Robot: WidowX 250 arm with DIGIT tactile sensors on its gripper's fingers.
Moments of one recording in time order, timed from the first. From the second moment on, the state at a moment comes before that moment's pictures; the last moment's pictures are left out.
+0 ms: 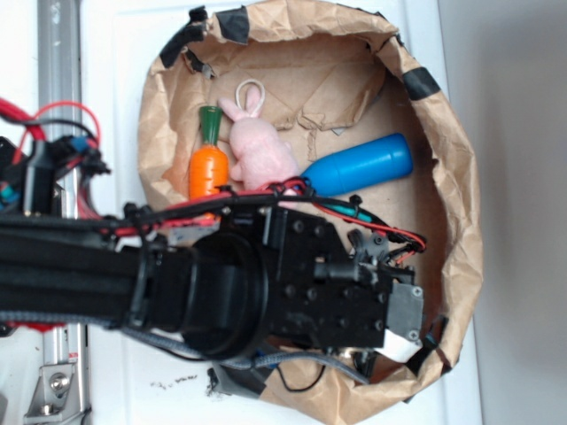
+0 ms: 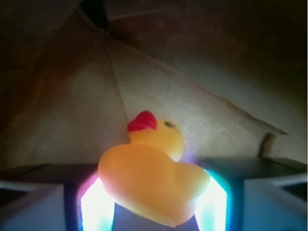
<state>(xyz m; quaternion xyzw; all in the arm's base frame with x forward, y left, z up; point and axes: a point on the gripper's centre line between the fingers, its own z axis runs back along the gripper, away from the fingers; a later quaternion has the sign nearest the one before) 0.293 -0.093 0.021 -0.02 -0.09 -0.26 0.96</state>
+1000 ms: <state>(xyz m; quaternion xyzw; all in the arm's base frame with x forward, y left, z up) 0.254 -0.001 0.149 0.01 -0.04 0.00 1.00</state>
